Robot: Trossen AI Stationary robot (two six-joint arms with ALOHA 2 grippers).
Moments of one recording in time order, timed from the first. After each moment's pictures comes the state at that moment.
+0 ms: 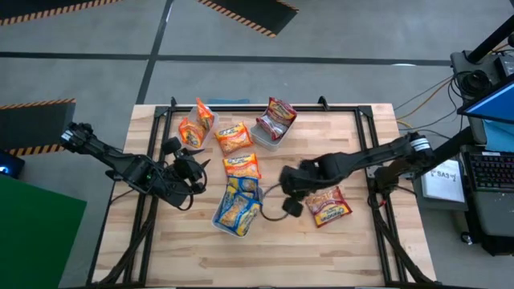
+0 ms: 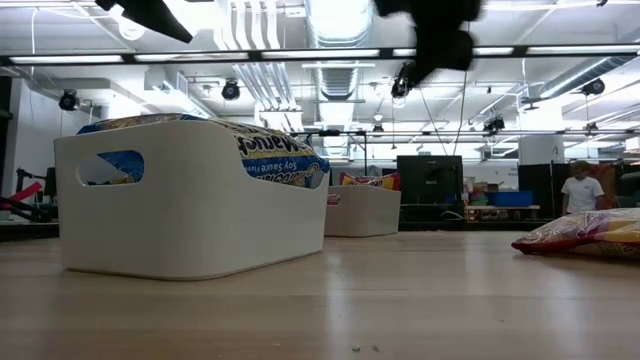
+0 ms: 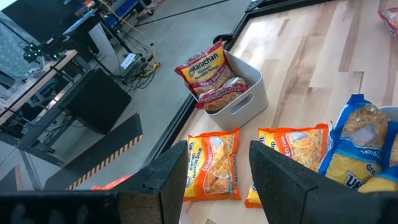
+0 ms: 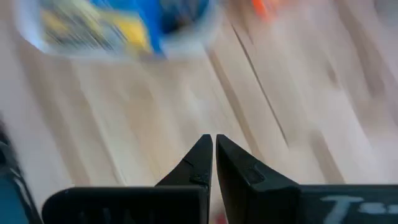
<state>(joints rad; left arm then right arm) -0.49 1.06 0.99 -0.89 -1.08 -0.41 0.22 1.64 1.45 -0.95 0.05 0.62</state>
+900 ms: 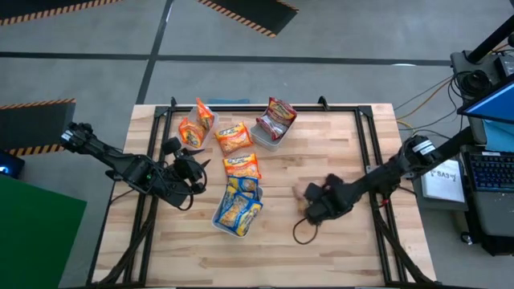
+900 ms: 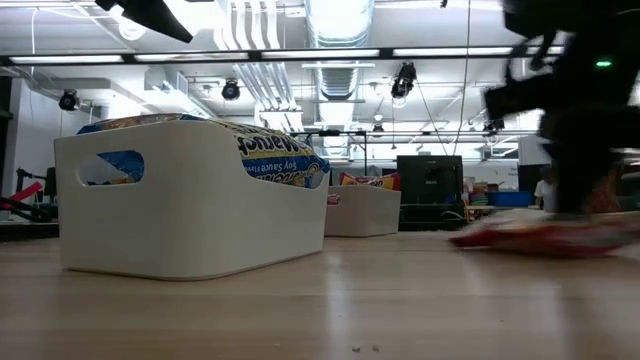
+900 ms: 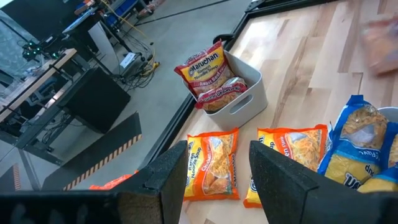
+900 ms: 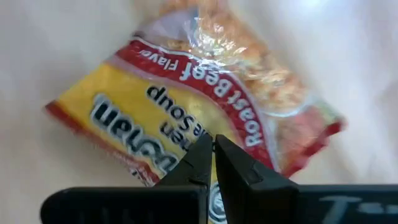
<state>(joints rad) -0.49 1.06 0.99 -0.89 -1.08 -0.42 0.44 1.60 0.92 -0.89 0.29 0.98</state>
